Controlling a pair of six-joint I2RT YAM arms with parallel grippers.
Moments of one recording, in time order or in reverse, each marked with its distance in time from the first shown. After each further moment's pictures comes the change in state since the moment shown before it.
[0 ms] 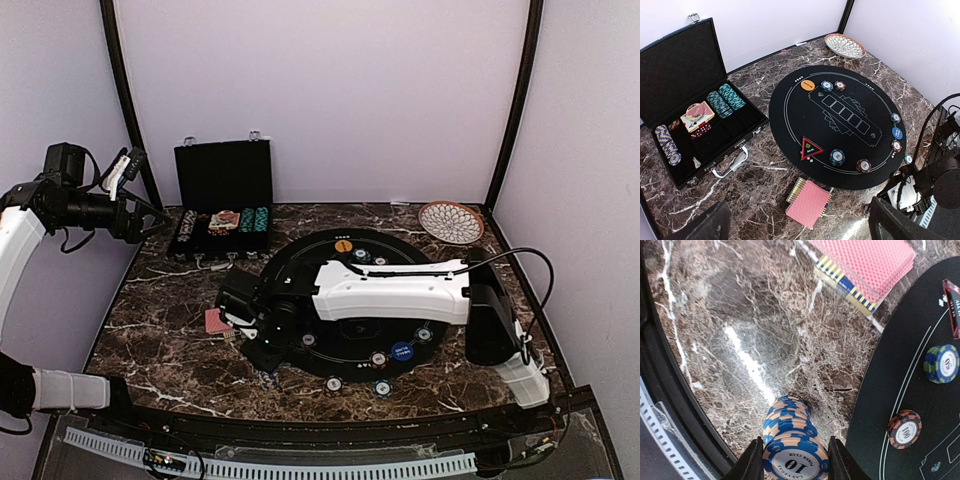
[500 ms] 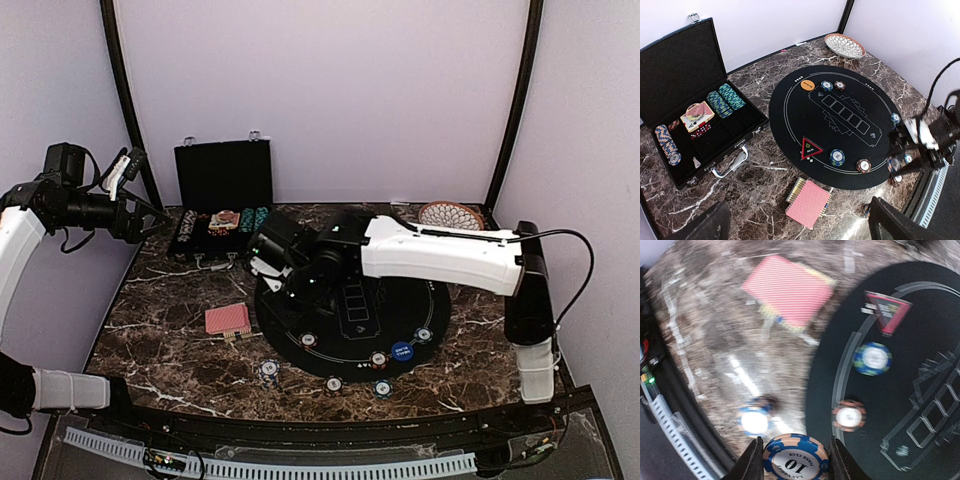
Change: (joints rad) left arm 0.000 0.000 0.000 0.000 0.000 0.000; right arm -0.103 -0.201 -0.101 0.039 -0.002 0.036
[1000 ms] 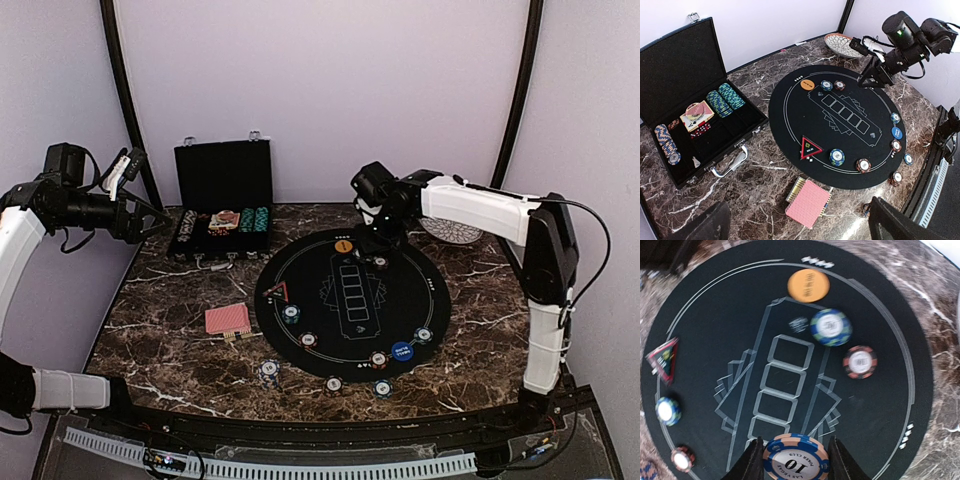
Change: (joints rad) left arm 0.000 0.000 0.000 -0.002 0.000 0.000; right arm -0.470 -0.104 -0.225 0.080 0.120 0.004
